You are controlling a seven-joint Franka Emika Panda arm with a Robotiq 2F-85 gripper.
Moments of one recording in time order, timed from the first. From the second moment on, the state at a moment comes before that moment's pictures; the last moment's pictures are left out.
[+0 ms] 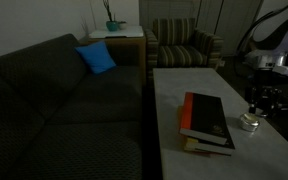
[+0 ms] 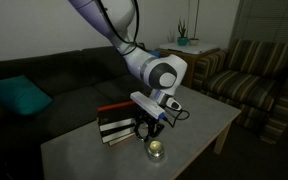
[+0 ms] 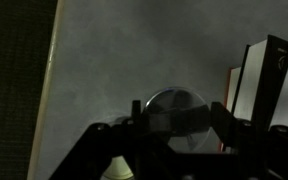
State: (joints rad) arm -0.16 1.34 0.05 -1.14 0.08 2.03 -0.16
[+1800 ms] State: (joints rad) arm -0.20 1.48 0.02 -0.94 0.13 1.97 0.04
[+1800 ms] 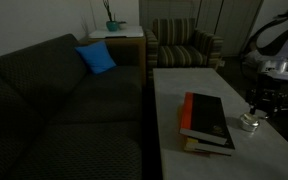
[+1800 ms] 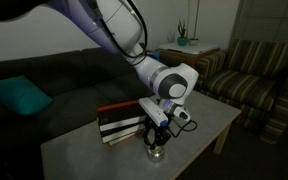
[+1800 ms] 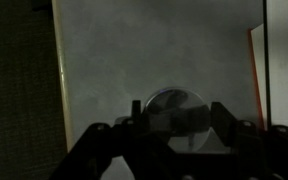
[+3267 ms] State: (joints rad) arm -0.28 1.48 0.04 -0.98 0.27 2.06 0.10
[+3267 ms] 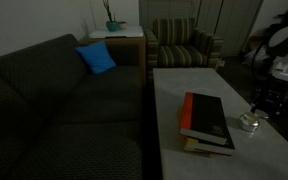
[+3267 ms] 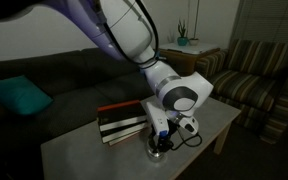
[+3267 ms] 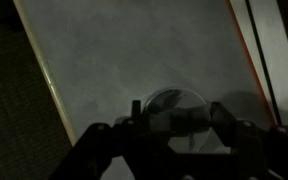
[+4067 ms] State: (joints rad) arm -0.26 1.47 0.03 -0.97 0.27 2.06 0.15
